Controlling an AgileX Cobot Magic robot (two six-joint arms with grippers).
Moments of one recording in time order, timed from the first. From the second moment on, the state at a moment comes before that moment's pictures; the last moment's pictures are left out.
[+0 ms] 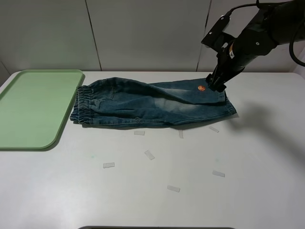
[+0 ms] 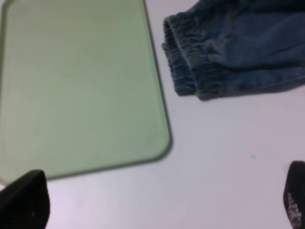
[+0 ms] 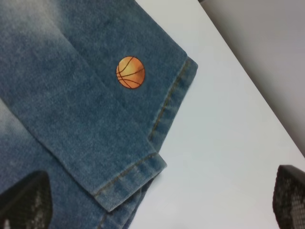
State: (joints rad) left arm -0.36 0.45 -0.68 0.28 0.92 -0.24; right arm 0.33 1.87 -1.19 -0.65 0.42 0.00
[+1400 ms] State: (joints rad) left arm -0.36 0.00 -0.49 0.15 1.06 -0.19; right arm 0.33 1.88 -1.11 -0.59 0.28 -0.18
